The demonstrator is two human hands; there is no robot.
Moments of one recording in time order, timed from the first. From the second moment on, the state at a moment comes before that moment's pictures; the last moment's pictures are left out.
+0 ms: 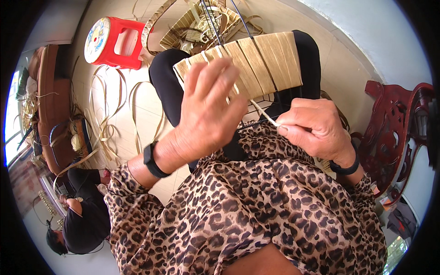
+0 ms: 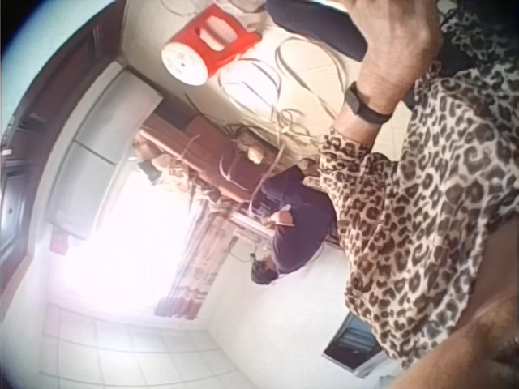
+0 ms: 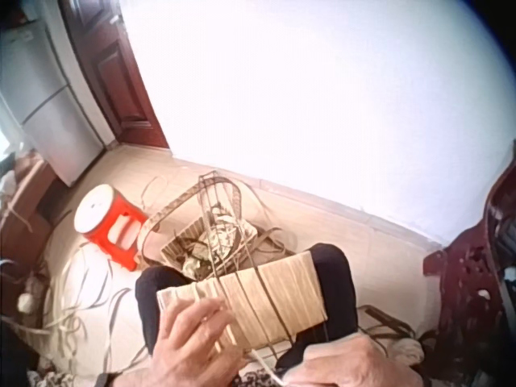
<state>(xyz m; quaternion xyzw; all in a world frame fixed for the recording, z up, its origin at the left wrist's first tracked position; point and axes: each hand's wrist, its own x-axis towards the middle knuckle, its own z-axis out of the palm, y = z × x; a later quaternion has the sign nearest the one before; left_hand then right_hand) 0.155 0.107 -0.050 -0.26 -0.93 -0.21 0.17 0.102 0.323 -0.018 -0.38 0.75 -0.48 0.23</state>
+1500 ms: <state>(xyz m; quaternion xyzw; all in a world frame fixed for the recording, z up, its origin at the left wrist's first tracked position) 0.183 0.143 -0.064 -0.25 -0.89 -0.26 0.26 0.116 0.298 -0.048 -0.27 0.91 -0.30 -0.01</state>
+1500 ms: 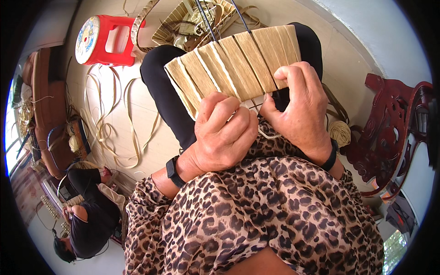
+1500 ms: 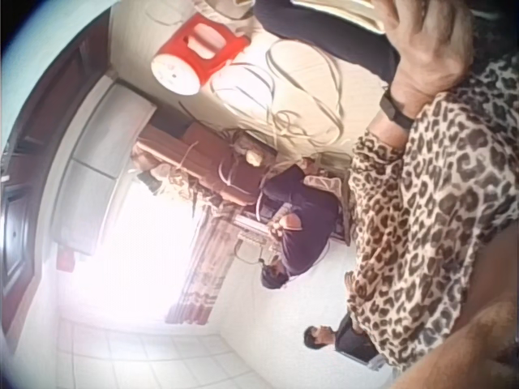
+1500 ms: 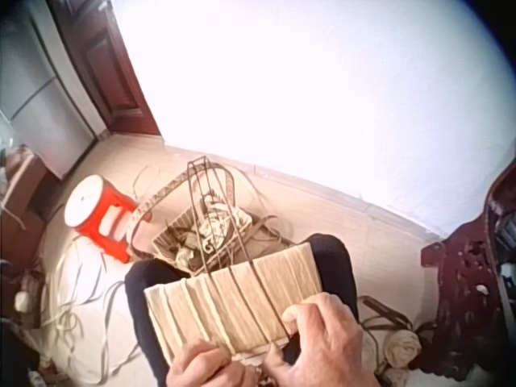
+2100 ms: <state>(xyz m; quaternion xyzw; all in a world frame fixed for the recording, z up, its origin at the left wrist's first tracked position) 0.185 0.142 -0.069 -0.25 -0.88 -0.31 0.27 0.115 0.291 -0.037 -0.28 0.93 -0.24 0.01</state>
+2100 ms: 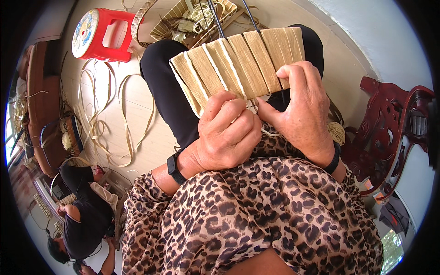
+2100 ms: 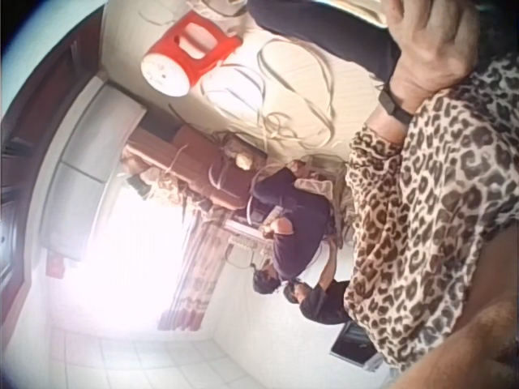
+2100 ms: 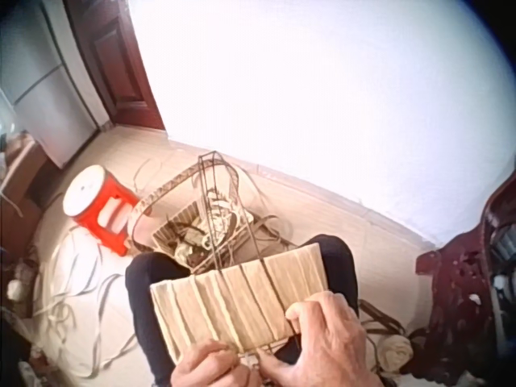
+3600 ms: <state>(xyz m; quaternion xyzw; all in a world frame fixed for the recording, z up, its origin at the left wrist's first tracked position) 0.177 0.158 -0.072 -0.24 -0.89 -0.30 0.25 0.126 0.319 -0.015 -0.19 0.80 -0.47 0.30</state>
